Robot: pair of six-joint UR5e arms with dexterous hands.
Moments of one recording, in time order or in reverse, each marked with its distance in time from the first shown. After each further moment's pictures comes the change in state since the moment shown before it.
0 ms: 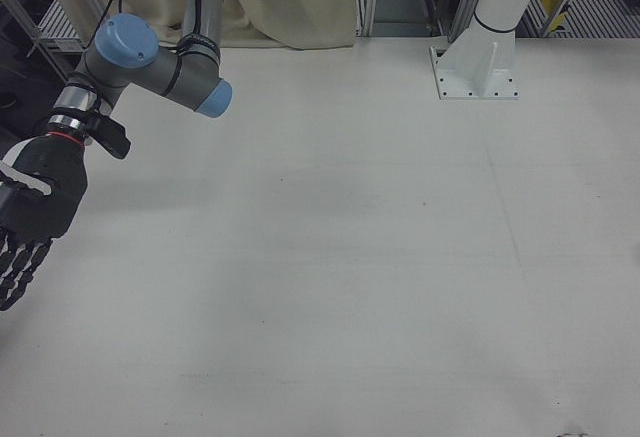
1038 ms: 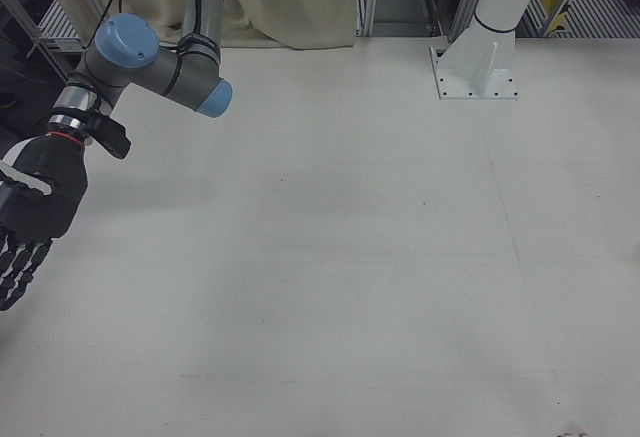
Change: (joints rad) left arm -0.003 -0.025 -0.003 0.048 -0.014 0.002; right arm 0.000 0.000 0.001 0.000 0.000 0.000
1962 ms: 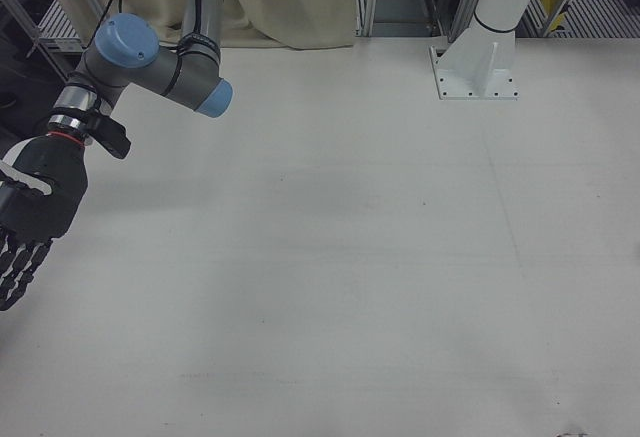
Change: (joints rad) left arm -0.161 -0.001 -0.050 0.084 0.002 -0.008; right arm 0.000 0.000 0.002 0.000 0.000 0.000
